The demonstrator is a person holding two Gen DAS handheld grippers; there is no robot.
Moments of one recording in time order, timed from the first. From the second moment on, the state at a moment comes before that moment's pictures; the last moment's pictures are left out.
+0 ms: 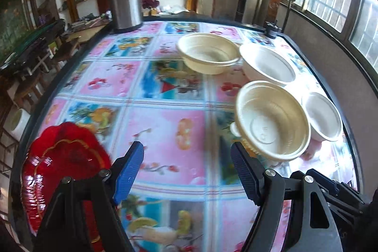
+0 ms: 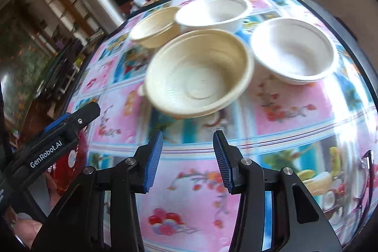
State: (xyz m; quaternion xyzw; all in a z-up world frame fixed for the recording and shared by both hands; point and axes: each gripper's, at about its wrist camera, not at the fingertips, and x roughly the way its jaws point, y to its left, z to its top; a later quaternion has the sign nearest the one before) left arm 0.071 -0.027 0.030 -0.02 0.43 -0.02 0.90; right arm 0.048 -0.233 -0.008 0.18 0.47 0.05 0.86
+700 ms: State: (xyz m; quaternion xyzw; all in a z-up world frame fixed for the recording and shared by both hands) left arm 0.115 -0.084 0.021 0.02 0.44 -0.05 0.90; right arm 0.073 -0.287 -0.012 0.22 0.46 0.00 0.86
